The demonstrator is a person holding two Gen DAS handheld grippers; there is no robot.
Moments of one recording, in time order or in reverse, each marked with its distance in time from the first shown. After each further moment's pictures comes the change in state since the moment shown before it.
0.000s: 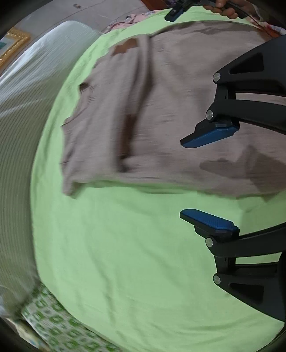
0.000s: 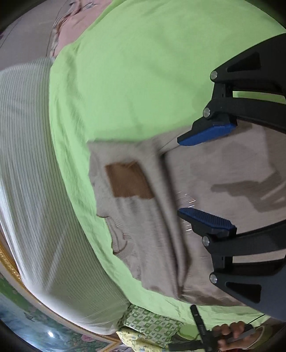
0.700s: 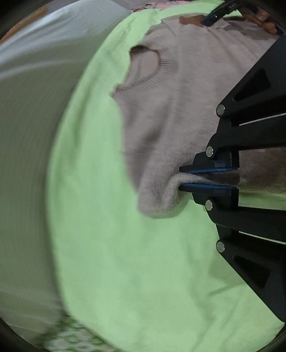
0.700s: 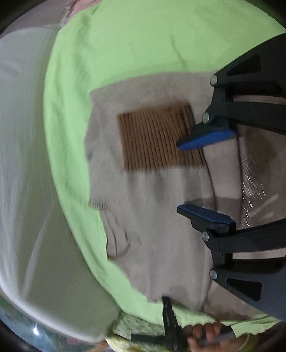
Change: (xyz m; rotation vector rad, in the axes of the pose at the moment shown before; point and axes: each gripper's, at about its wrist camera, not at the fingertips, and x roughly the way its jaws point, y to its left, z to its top) left arm 0.108 -0.017 0.186 -0.011 -0.066 0.067; right arm 0.114 0.038 0.070 -0.066 0.043 0.009
